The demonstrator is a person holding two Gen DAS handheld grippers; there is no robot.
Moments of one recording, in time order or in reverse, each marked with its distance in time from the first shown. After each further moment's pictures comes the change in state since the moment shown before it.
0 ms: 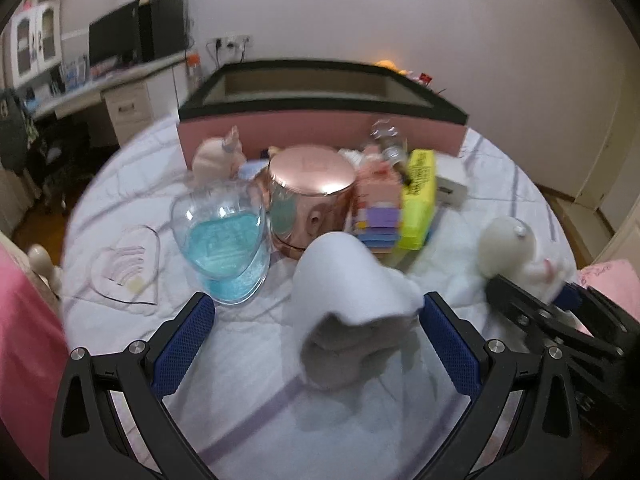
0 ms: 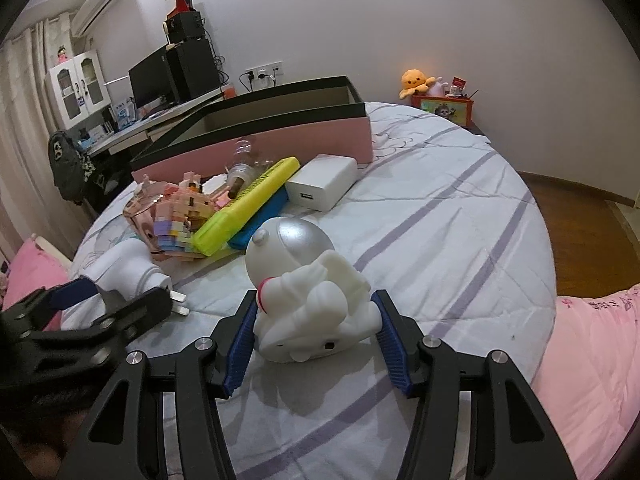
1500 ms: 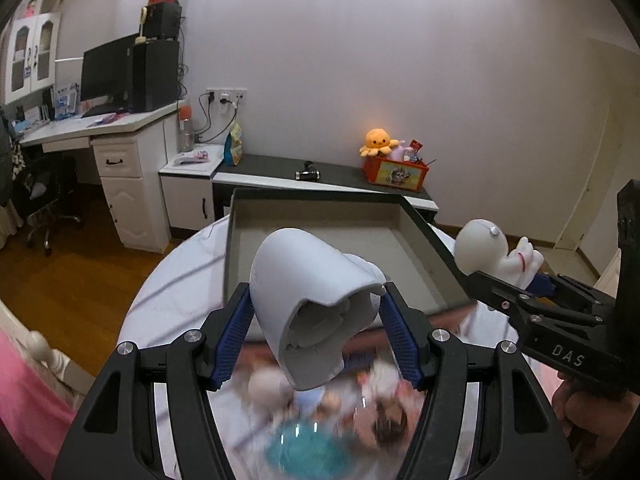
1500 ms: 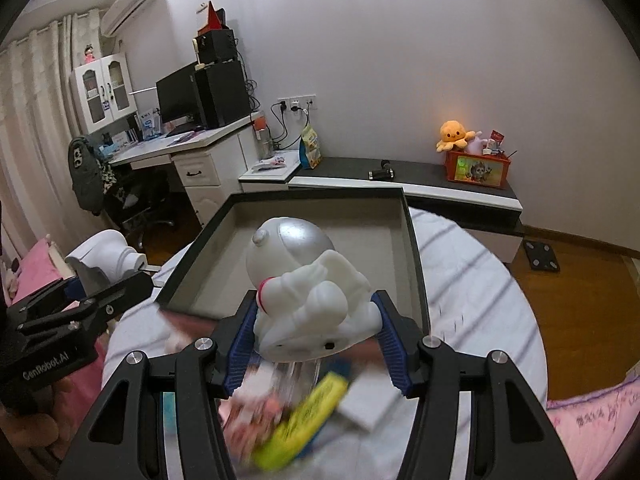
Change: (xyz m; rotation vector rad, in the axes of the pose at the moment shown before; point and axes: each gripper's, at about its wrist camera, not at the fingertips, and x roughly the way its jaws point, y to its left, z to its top) left arm -0.011 0.052 0.164 -0.001 -0.174 -0.072; right arm 0.031 0.043 0.175 -0.096 -0.052 0.071
